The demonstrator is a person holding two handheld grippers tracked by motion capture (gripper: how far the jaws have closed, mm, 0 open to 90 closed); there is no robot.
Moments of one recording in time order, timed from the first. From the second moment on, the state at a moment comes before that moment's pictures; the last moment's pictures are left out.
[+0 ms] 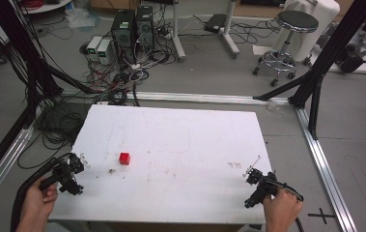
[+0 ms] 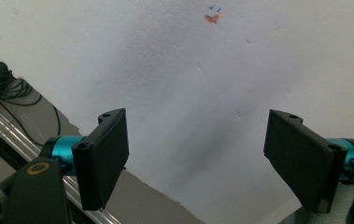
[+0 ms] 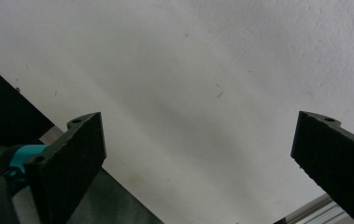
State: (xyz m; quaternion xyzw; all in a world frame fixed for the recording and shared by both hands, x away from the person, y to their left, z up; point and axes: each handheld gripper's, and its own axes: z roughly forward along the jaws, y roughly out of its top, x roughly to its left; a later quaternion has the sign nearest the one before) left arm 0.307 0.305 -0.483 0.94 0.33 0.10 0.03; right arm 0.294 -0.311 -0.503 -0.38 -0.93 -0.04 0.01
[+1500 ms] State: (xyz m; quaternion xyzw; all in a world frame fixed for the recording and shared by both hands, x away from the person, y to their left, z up) left arm 0.341 0.290 -0.468 0.98 0.17 0.08 0.02; right arm 0.291 -0.313 -0.502 -0.38 -0.92 -0.04 0.02
